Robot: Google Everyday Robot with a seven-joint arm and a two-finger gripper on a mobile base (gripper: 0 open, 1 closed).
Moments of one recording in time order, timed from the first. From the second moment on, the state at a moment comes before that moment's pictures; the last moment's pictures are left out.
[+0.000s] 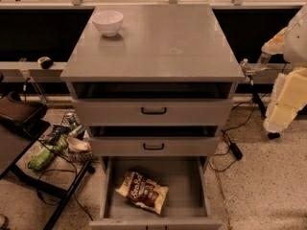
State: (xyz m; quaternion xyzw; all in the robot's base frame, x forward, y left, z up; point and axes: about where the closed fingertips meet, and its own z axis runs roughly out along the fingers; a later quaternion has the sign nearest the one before) arm 0.438 -0.217 0.976 -0.60 0.78 -0.03 0.16
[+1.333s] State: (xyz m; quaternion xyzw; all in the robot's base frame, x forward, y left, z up) arm 0.421 -0.175 0.874 -0.56 0.80 -0.02 0.19
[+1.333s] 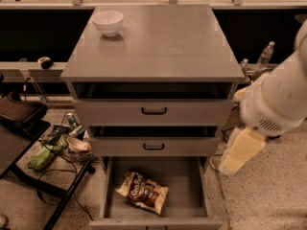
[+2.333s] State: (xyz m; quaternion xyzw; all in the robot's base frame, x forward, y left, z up) arm 0.447 -0.135 0.672 -0.54 0.82 0.02 0.18
